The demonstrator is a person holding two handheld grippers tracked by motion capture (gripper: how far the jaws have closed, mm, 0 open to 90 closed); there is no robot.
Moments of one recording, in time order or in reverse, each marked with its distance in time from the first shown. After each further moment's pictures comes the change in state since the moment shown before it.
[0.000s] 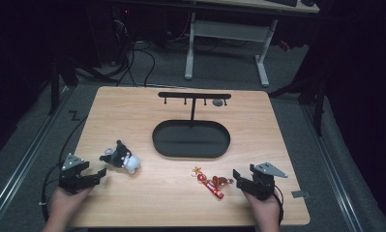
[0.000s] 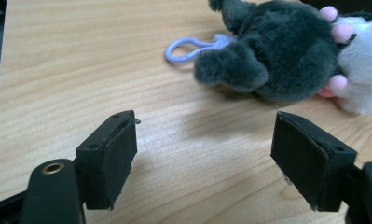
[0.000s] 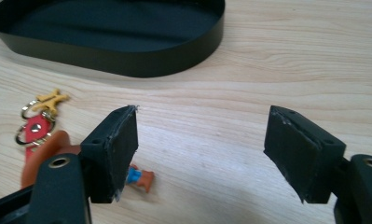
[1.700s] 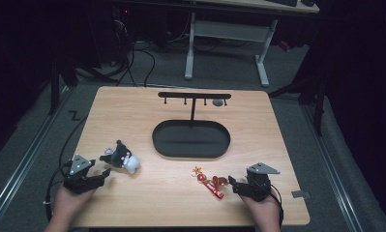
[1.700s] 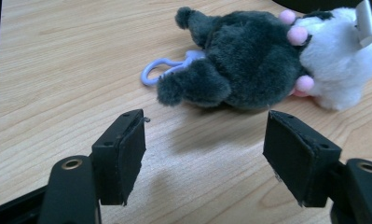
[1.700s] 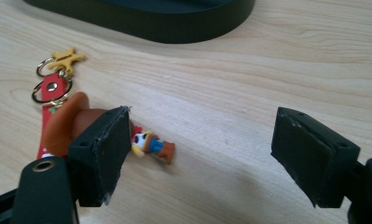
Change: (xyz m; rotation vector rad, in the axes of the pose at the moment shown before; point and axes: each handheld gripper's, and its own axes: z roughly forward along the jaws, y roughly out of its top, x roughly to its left) left arm -0.018 0.004 -0.001 -0.030 0.012 0.144; right arm 0.011 0.003 0.002 0.143 0.042 -0.097
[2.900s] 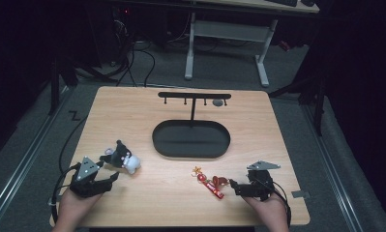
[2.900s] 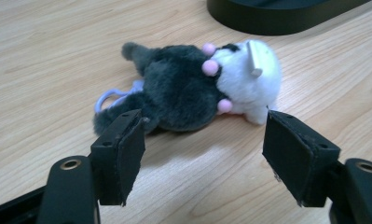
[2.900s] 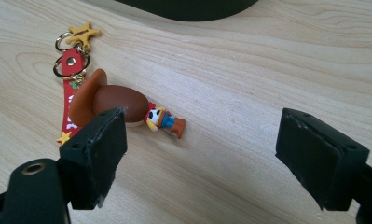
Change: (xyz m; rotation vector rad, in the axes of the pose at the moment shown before) left arm -0.031 0.012 -0.013 -0.030 -0.038 0.067; right arm -0.002 0.013 -0.013 0.126 0.048 -0.022
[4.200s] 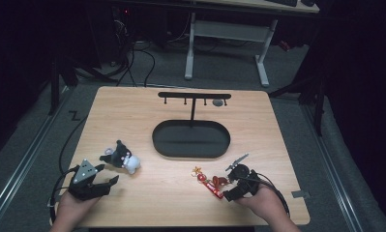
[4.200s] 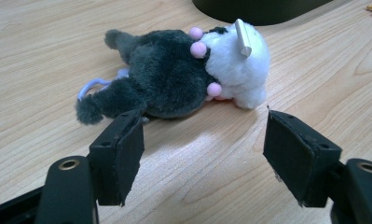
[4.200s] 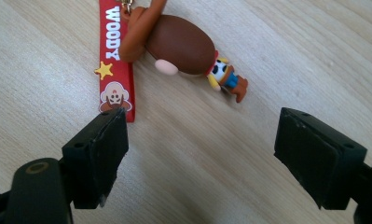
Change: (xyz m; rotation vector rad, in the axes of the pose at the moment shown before) left arm 0.004 -0.009 0.001 -0.008 -0.087 0.015; right arm 0.034 0.036 0.018 0.448 0.028 -0.264
